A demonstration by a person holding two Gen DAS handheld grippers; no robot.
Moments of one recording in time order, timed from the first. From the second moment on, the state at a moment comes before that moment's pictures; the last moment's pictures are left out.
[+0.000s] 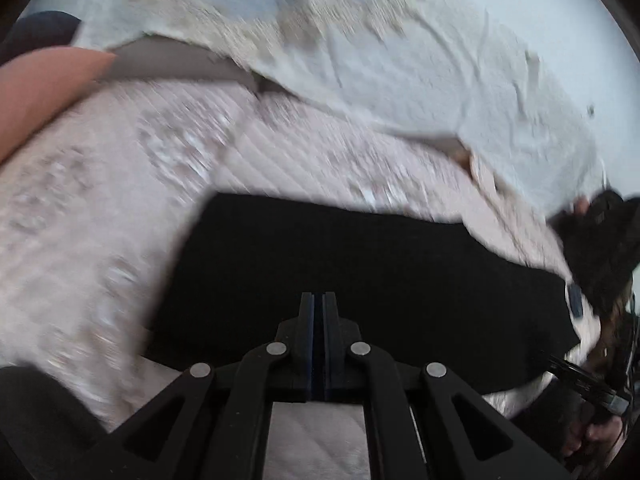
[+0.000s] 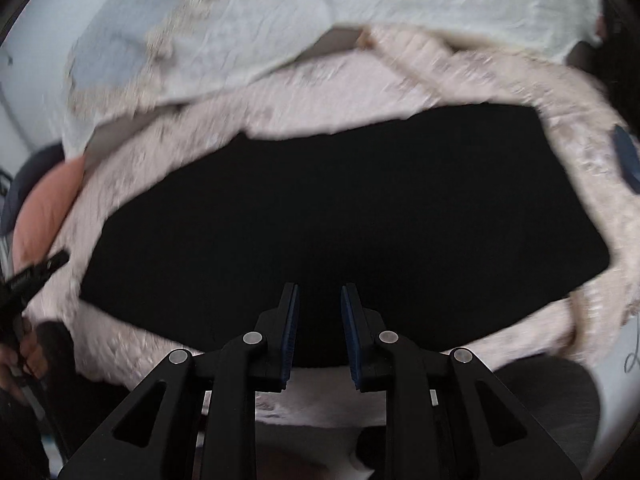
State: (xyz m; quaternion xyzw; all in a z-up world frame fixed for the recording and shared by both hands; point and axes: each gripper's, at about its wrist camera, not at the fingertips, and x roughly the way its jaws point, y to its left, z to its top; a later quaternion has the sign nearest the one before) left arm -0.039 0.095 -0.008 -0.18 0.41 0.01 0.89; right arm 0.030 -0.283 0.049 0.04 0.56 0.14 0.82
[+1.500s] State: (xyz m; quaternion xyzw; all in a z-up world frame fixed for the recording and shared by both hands) left arm -0.039 0.119 -0.030 -0.15 0.42 0.10 0.89; right arm 0.091 -0.271 0.051 -0.01 0.51 0.15 0.85
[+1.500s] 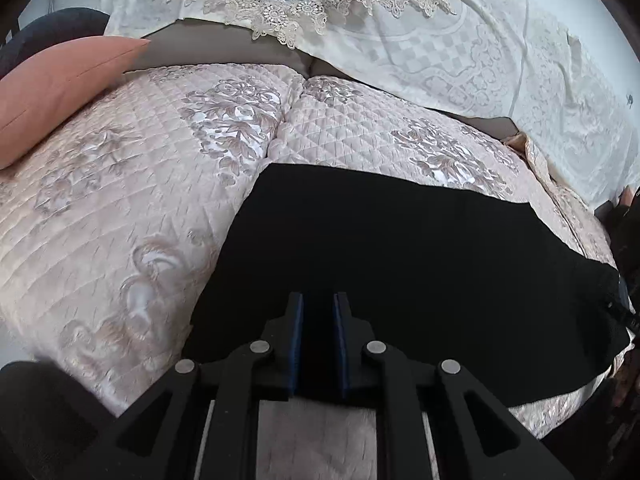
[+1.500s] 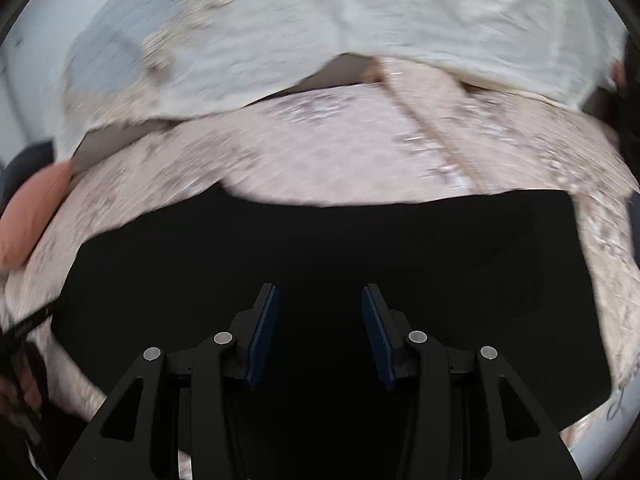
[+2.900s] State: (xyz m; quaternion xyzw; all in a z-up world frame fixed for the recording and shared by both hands) left arm -0.081 0.114 -0.028 -0.16 0.42 0.10 0.89; right arm -0.001 -0.193 0.054 -0.12 0.48 0.20 0.85
